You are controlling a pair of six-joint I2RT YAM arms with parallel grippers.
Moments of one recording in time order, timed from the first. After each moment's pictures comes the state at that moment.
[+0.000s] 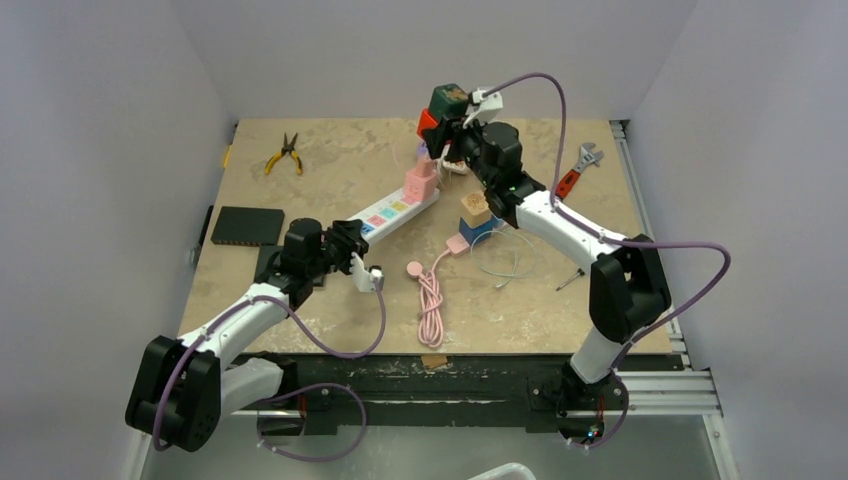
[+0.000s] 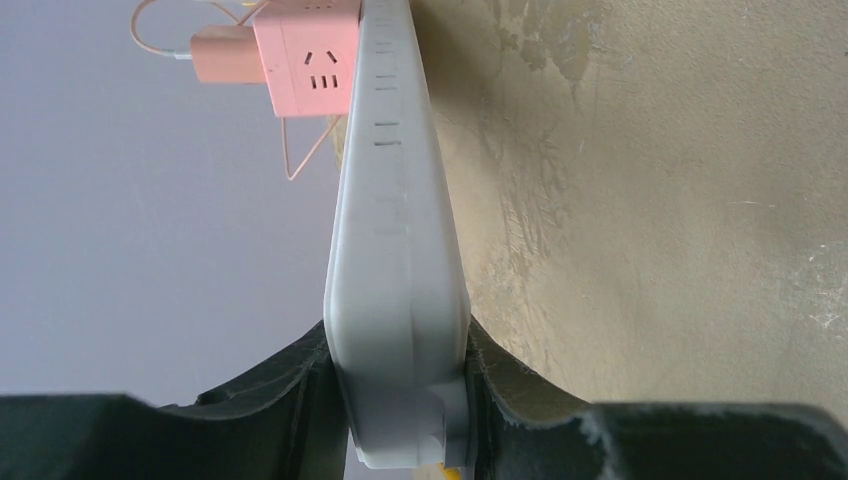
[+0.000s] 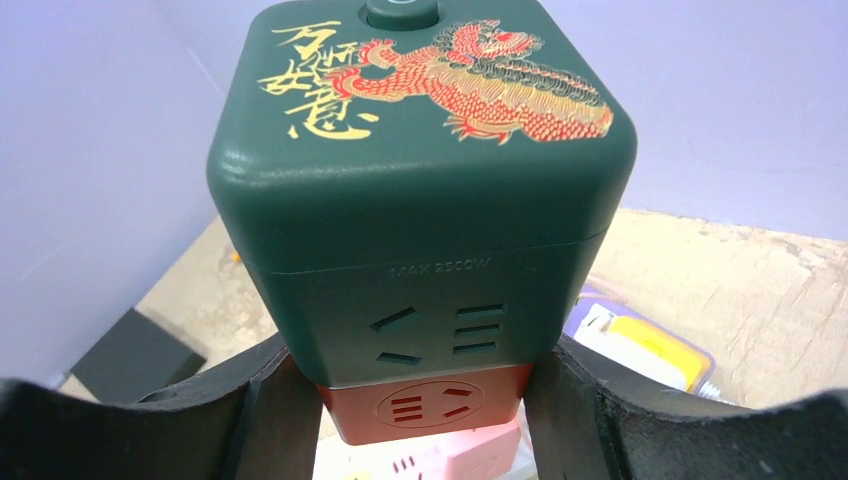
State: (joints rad) left arm -0.33 1.11 0.49 0.11 0.36 1.61; right arm 0.52 1.71 1.32 0.37 0.04 0.30
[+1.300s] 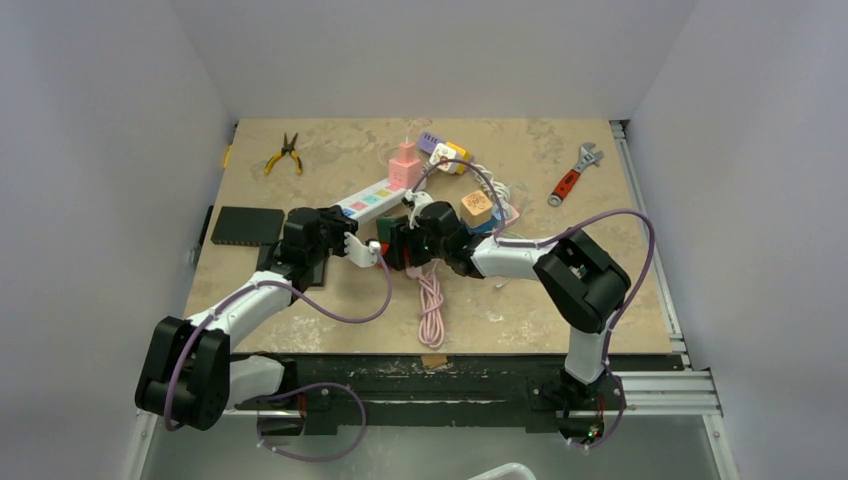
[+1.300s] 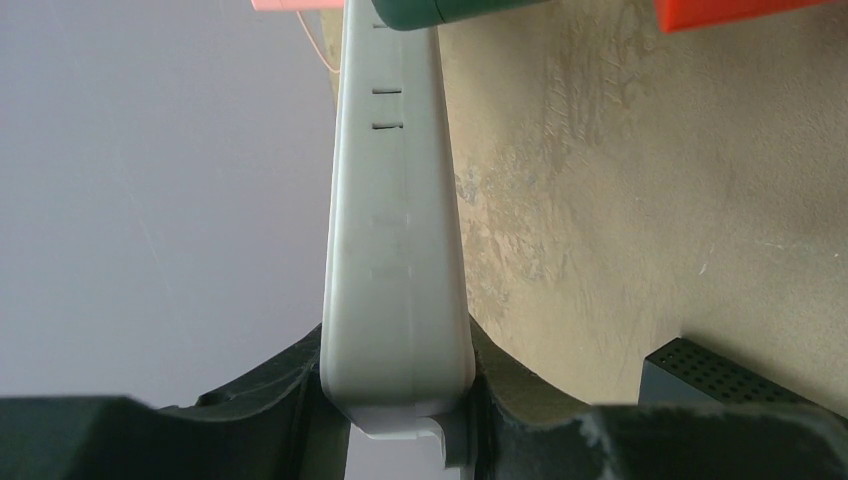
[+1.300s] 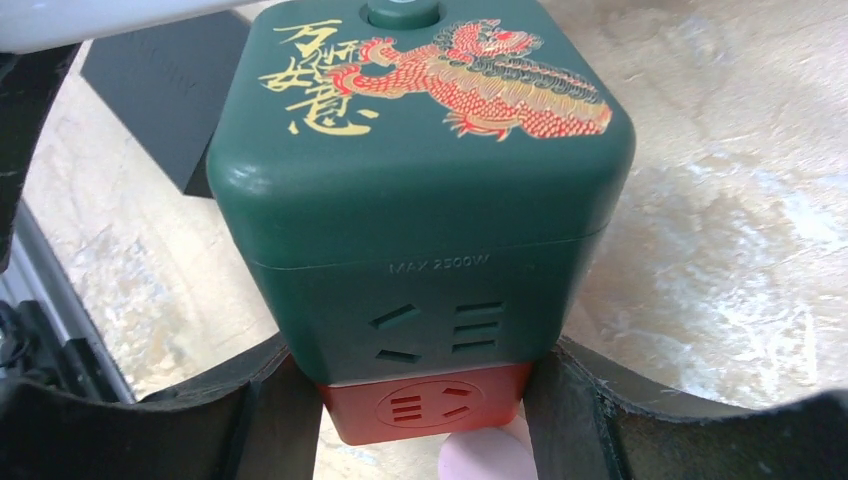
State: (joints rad) left arm -0.28 1.21 0.54 0.19 0.12 1.50; right arm 0.80 1.86 1.05 0.24 -0.17 0.46
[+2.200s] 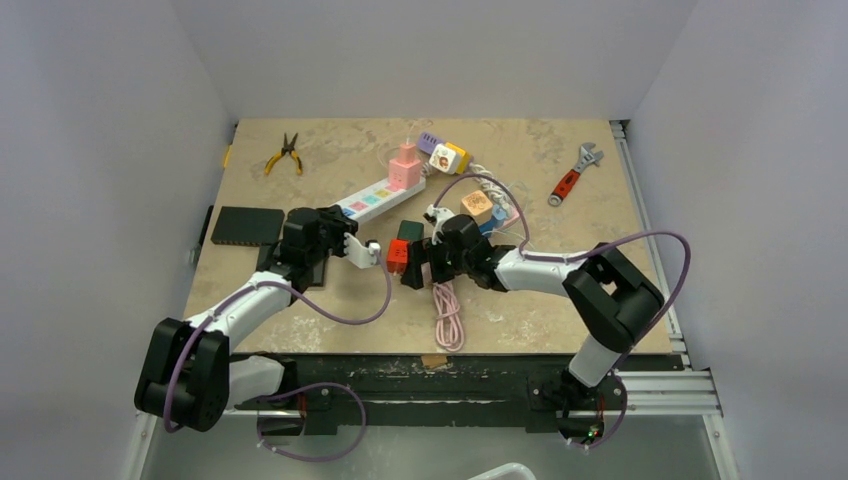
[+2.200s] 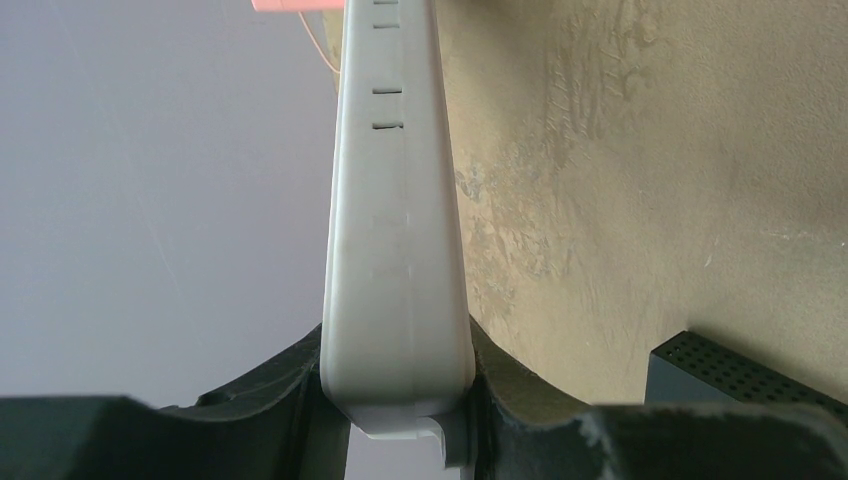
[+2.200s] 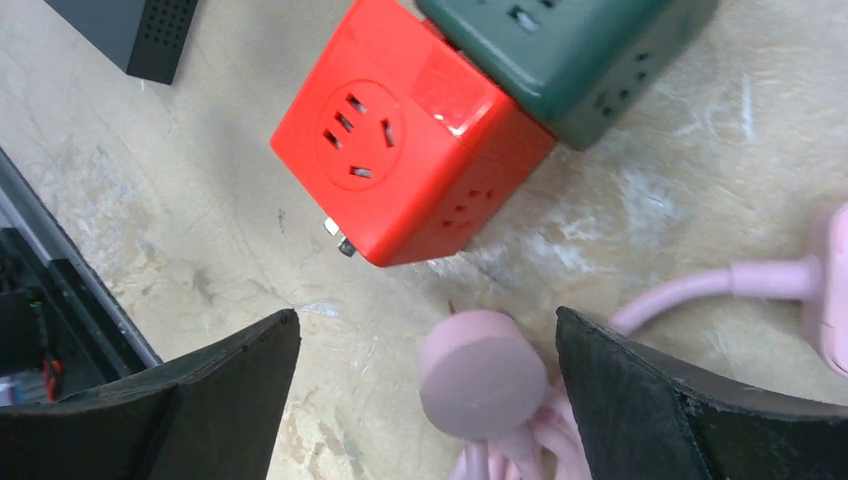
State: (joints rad) left arm -0.28 1.21 0.54 0.18 0.13 1.53; right arm 0.77 1.70 0.85 0.14 -0.20 0.47
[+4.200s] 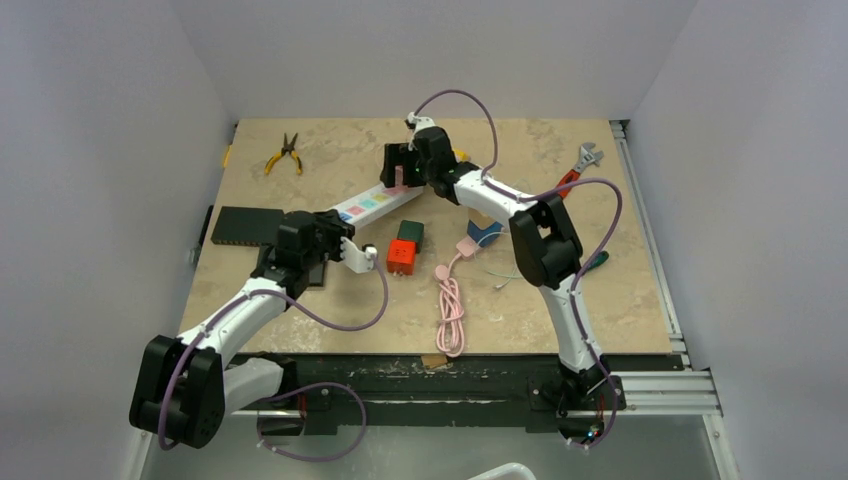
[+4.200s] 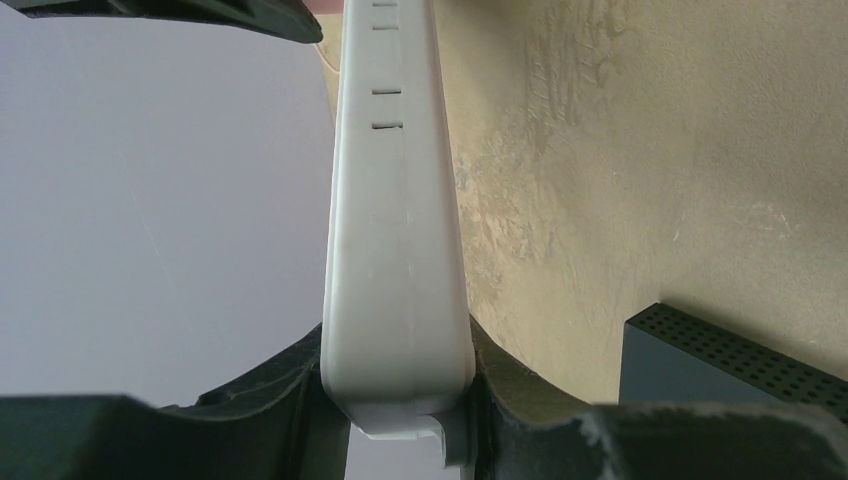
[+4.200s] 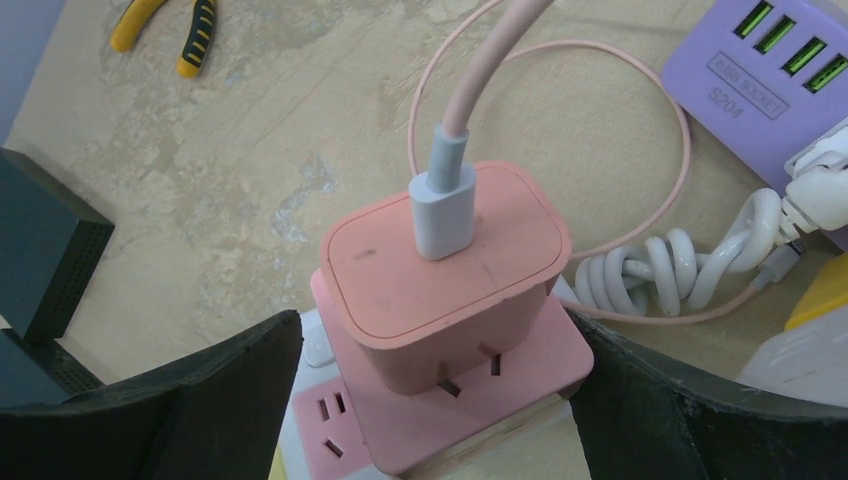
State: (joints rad) left arm -0.28 1.13 0.53 0.09 0.14 1.53; right arm 0.59 2.28 1.83 -0.06 -0.05 0.39
